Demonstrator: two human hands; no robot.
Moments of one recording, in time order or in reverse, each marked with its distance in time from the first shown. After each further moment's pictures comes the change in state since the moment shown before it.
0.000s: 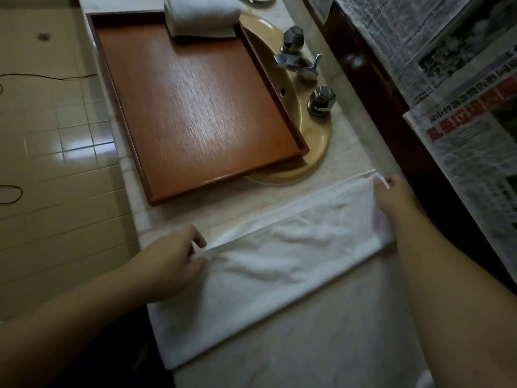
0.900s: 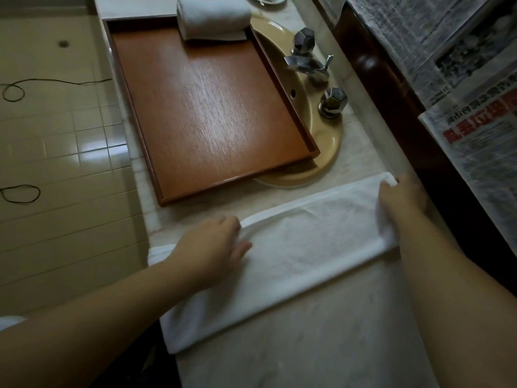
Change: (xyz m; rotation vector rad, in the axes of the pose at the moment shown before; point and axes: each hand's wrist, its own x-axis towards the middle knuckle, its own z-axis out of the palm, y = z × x) left_hand 0.026 0.049 0.010 0.202 0.037 0.090; right_hand 0.008 -0.012 0.013 -0.251 0.075 0.034
